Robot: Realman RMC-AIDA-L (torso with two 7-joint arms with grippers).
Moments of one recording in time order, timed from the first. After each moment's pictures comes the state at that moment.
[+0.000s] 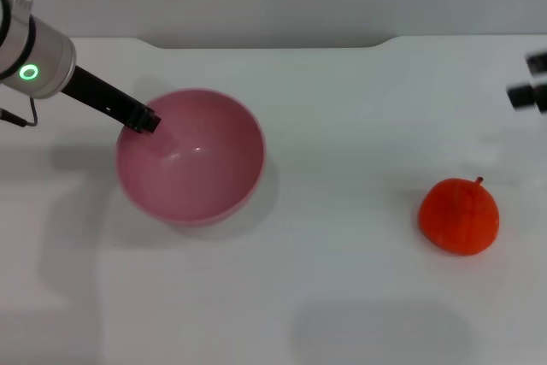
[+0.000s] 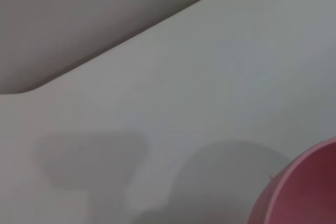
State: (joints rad) left arm -0.73 -2.05 1.09 1.17 2.63 1.48 -2.47; right arm 0.55 1.92 -0.79 -1.41 -2.19 -1.82 2.14
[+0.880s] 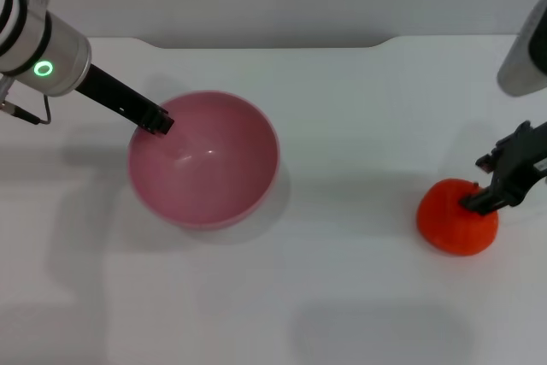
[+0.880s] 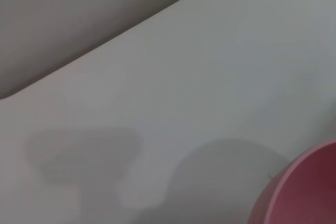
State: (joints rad) left arm -0.76 -2.06 1.10 1.16 2.63 1.51 -2.47; right arm 0.58 2.07 -1.22 -1.30 -2.68 -1.55 2.16
